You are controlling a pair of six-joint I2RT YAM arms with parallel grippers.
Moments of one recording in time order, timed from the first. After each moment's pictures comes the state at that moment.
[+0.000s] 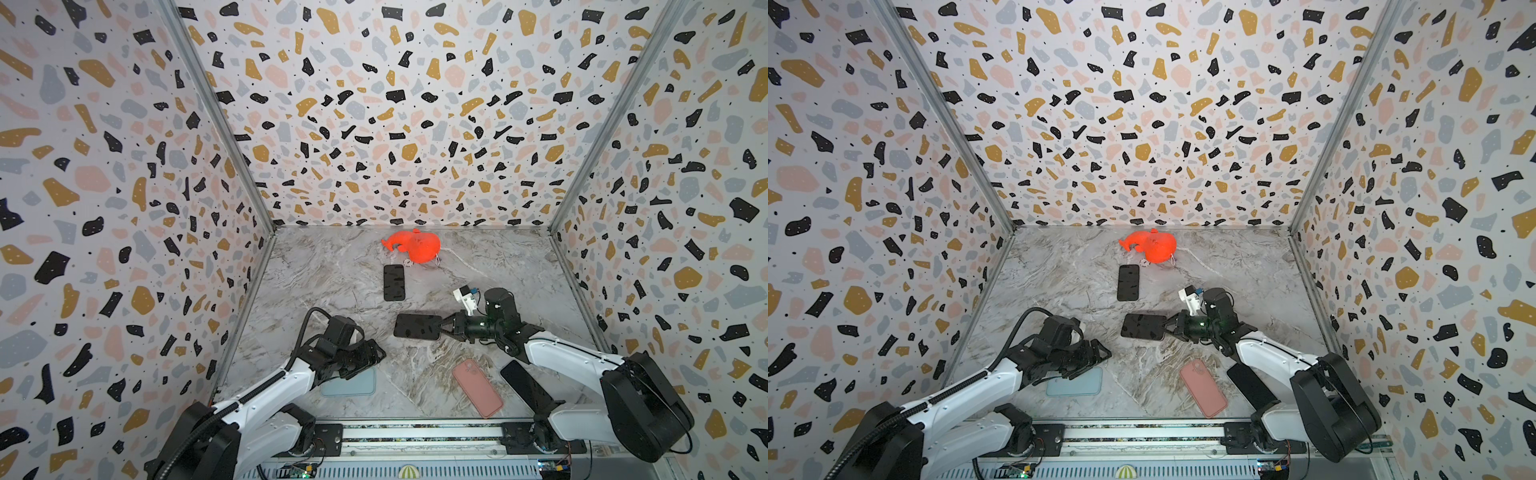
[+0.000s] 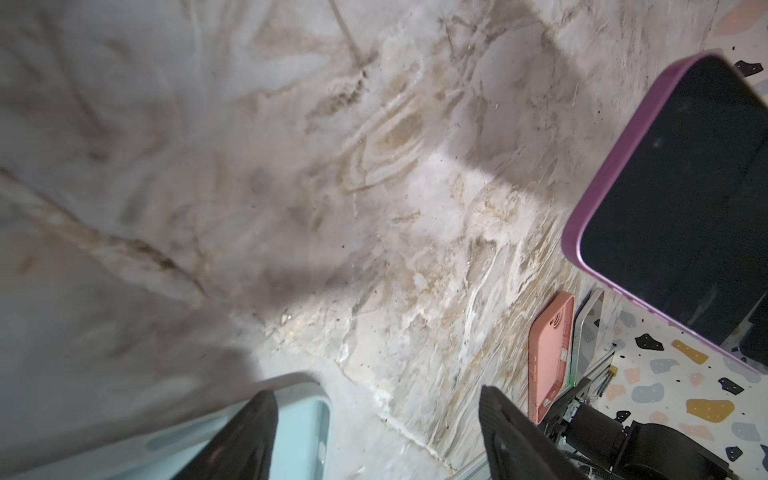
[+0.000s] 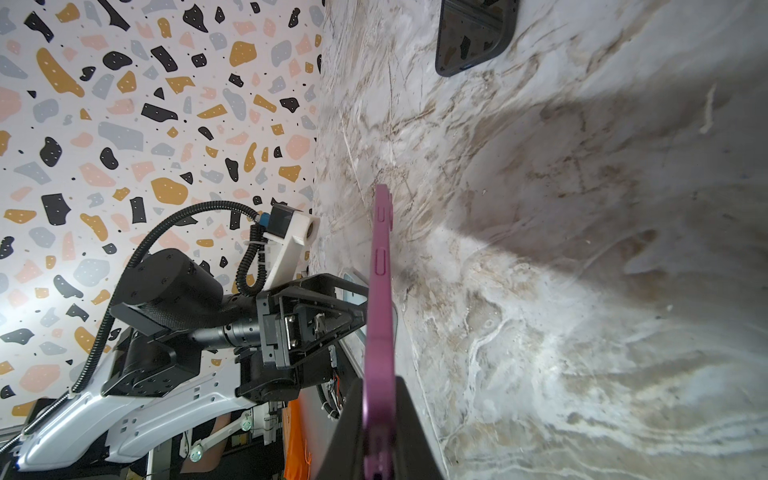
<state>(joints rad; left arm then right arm) -0.50 1.07 0.41 -0.31 0.38 -0.87 0.52 1.31 0.56 0.20 -0.75 0.90</state>
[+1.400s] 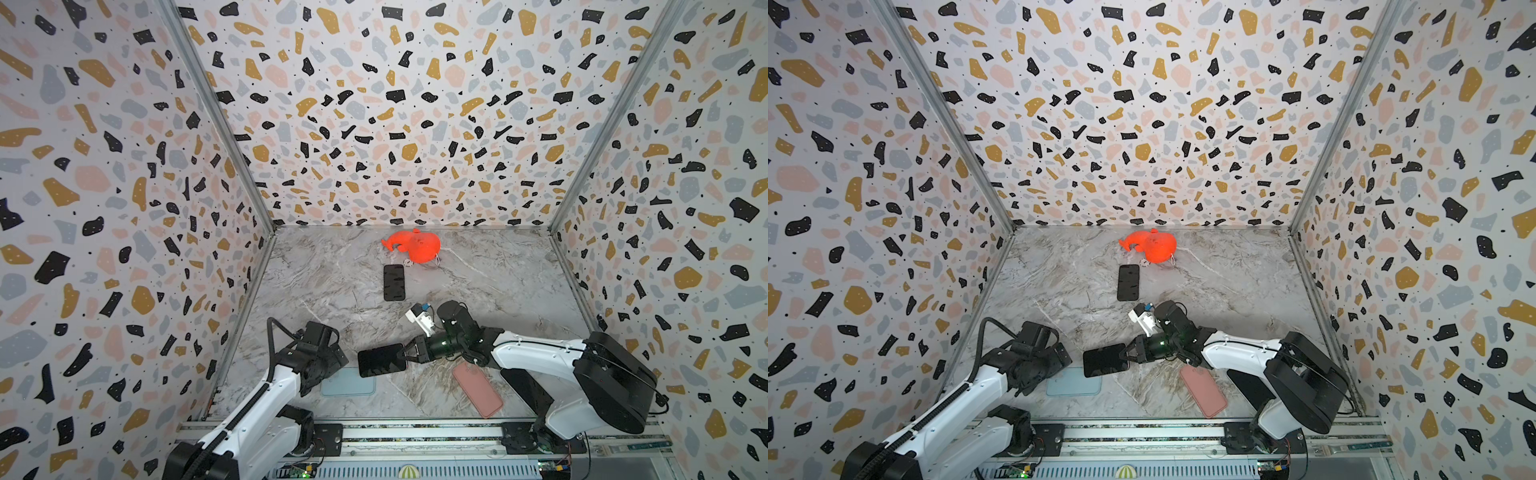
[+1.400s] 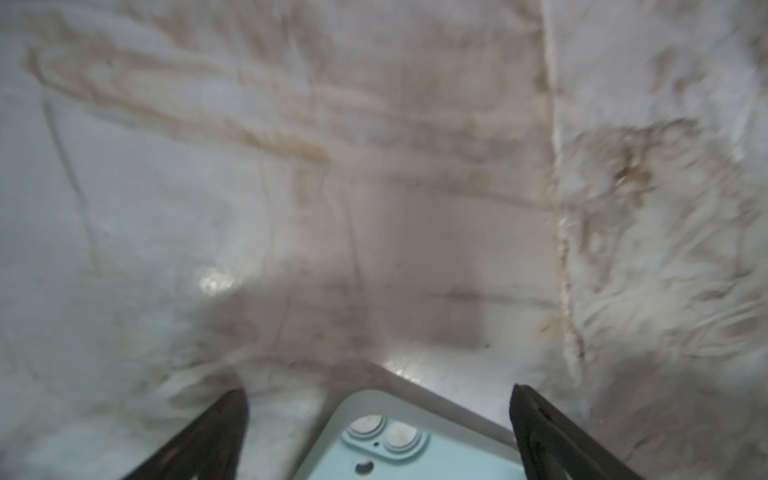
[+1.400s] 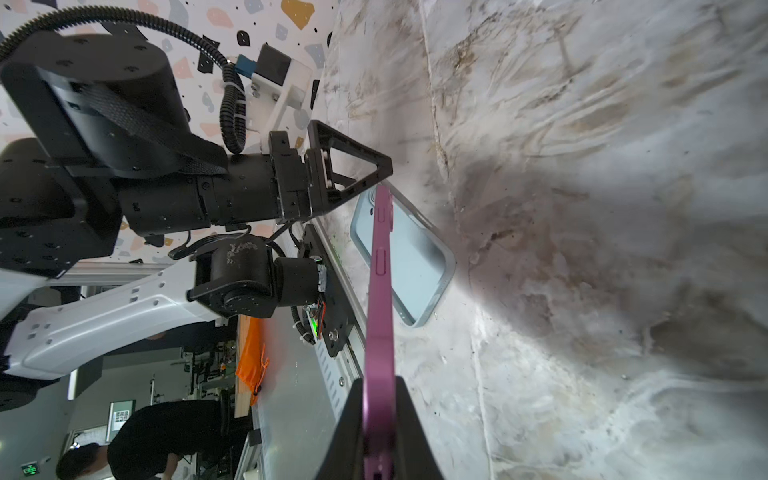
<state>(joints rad) -0.26 0.91 0.40 -0.73 -0.03 -0.88 0.89 1.50 0.72 0.17 -0.66 0.75</state>
